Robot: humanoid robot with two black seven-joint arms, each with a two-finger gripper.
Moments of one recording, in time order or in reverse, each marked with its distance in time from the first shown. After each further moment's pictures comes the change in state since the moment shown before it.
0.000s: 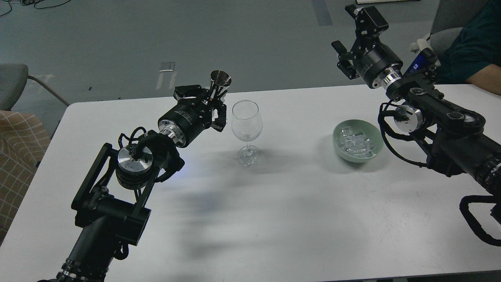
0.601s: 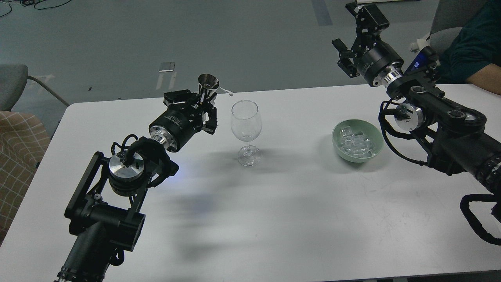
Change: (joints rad) left arm 0.038 0.005 -0.045 -0.001 -0.032 -0.022 -0.007; right arm 0.005 -0.003 0.000 0.000 -0.001 0.000 -0.001
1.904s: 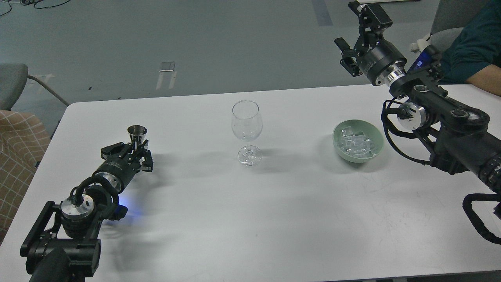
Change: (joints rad) left arm 0.119 0.148 -0.196 0.397 -0.128 -0.205 -0.040; right arm 0.002 -0.011 0.000 0.000 0.001 0.002 -0.001
